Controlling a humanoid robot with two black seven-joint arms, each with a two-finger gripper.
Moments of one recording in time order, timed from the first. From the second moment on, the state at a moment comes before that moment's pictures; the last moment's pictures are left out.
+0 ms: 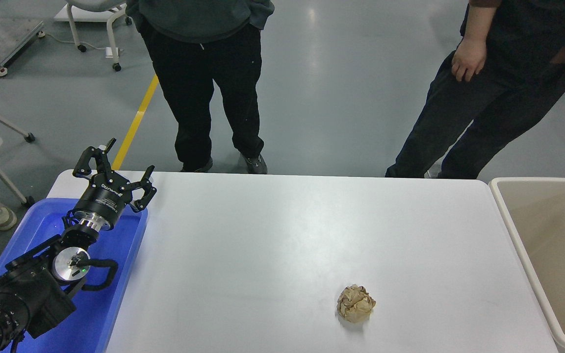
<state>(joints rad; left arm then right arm) -0.66 0.33 -0.57 -0.36 -0.18 -0.69 -0.51 0.79 -0.62 -0.35 -0.01 -0.44 0.20 0.13</state>
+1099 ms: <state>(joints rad) -0.66 0.33 -0.57 -0.36 -0.18 -0.69 -0.51 0.65 -0.46 -0.19 -0.01 -0.44 0.02 0.10</state>
